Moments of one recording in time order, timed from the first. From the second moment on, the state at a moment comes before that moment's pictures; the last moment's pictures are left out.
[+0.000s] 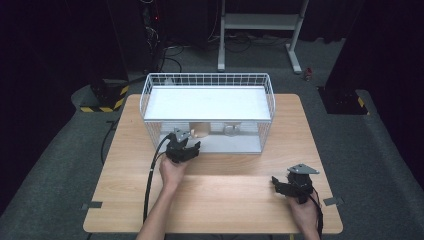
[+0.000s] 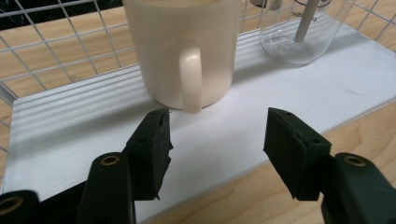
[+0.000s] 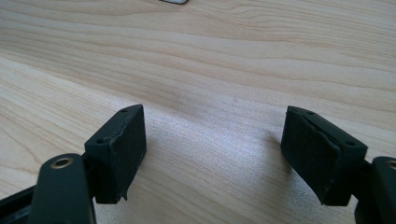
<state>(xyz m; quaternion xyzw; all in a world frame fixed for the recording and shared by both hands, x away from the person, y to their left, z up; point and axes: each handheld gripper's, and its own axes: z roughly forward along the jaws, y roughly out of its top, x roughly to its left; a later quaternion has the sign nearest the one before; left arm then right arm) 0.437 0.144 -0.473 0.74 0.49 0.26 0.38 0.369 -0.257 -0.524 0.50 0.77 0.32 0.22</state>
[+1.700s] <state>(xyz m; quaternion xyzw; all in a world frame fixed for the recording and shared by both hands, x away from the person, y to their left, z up) 0.387 0.173 -0.462 0.73 0.49 0.26 0.41 0.369 -0.257 -0.524 0.50 0.77 0.32 0.22</state>
